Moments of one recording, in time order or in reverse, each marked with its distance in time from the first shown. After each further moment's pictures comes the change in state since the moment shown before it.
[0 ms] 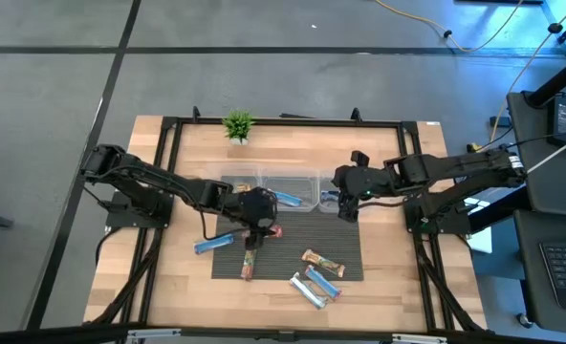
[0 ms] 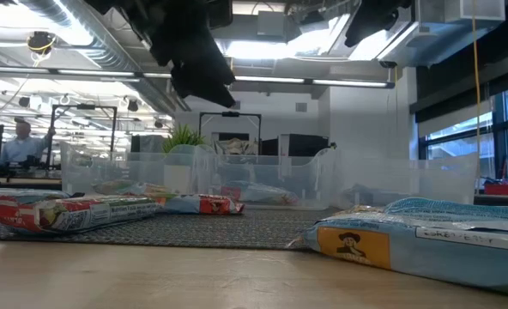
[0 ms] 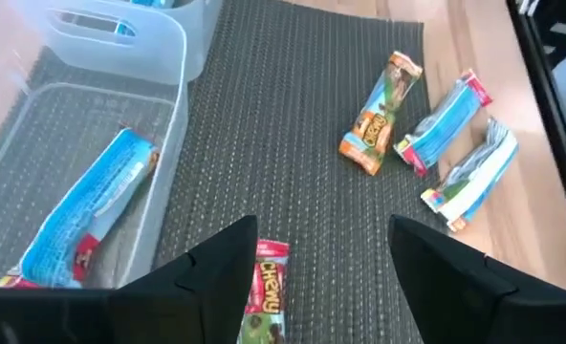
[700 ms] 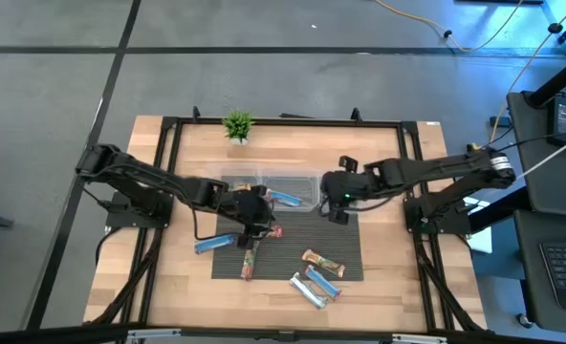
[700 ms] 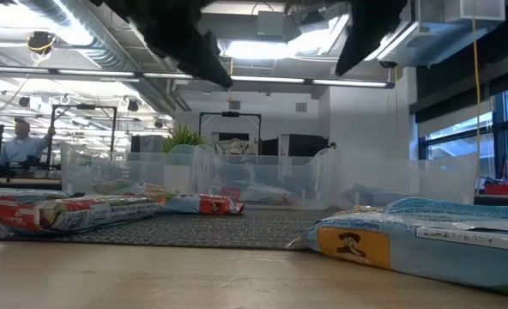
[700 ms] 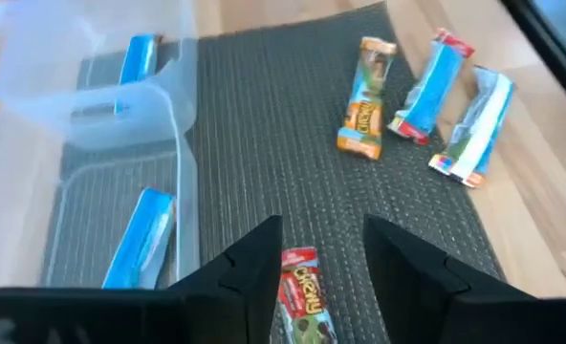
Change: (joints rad) left arm -0.007 -0.043 0.000 -0.020 0.000 0.309; right arm -0.033 0.119 0.000 0.004 -0.046 -0.034
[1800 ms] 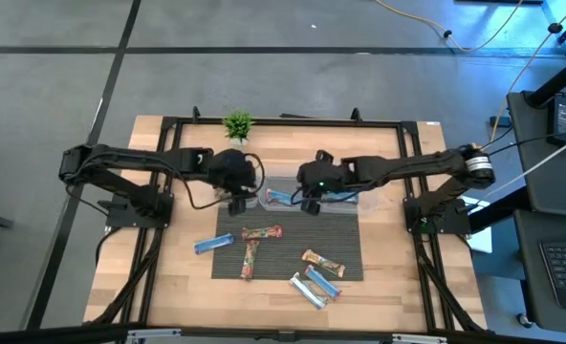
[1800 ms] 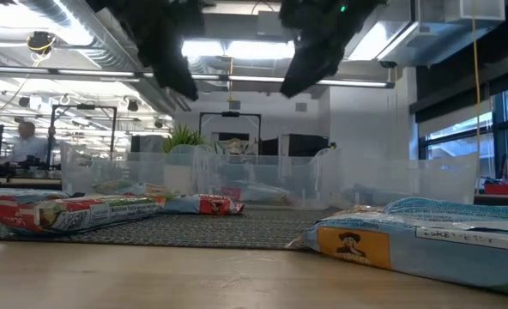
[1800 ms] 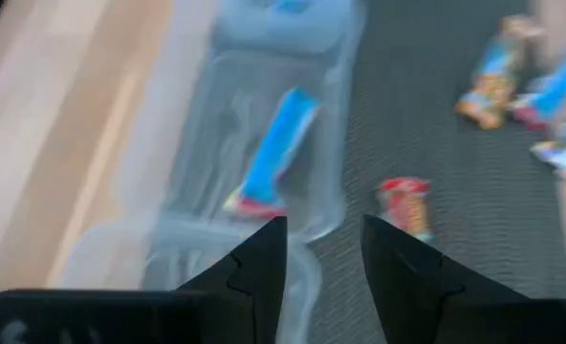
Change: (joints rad) left arm 0.282 -0.182 0.000 -0.300 0.099 -0.066; right arm -0.116 0.176 0.001 0.321 -0.023 -0.064
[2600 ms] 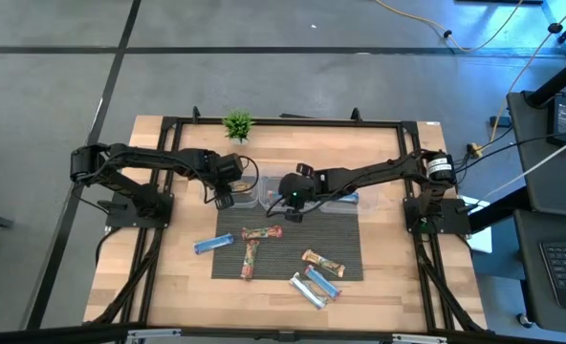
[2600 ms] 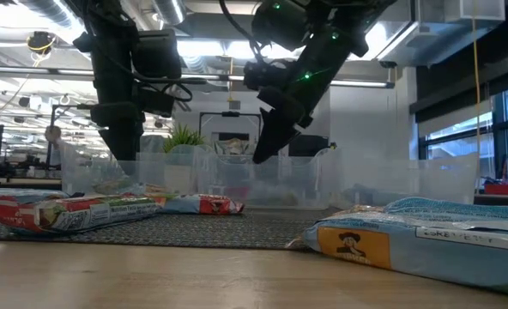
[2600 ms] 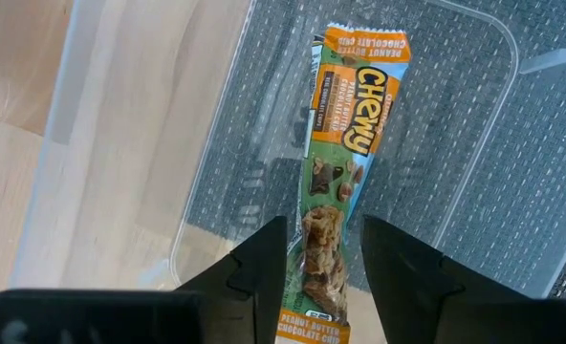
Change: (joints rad) left arm 0.169 0.099 -0.191 -0.189 -0.144 -0.016; right arm -0.024 0.299 -0.002 0.202 -0.047 -0.053
